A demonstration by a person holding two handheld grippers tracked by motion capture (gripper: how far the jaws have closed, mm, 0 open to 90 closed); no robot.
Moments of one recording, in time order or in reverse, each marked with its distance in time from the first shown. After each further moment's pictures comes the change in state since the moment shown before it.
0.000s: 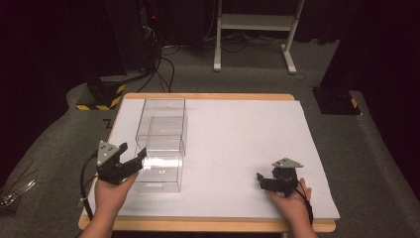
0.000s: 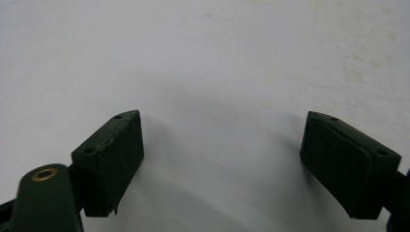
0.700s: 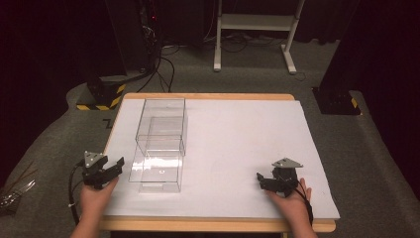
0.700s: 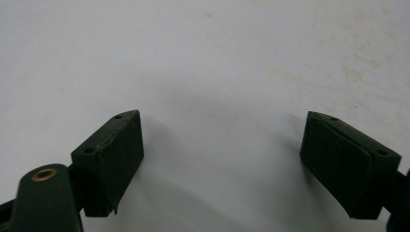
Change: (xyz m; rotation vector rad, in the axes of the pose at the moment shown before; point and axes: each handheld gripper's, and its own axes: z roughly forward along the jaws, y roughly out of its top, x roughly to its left) left arm 0.085 -0.078 0.035 0.189 0.171 -0.058; right arm 0.000 0.000 0.000 0.000 -0.001 0.000
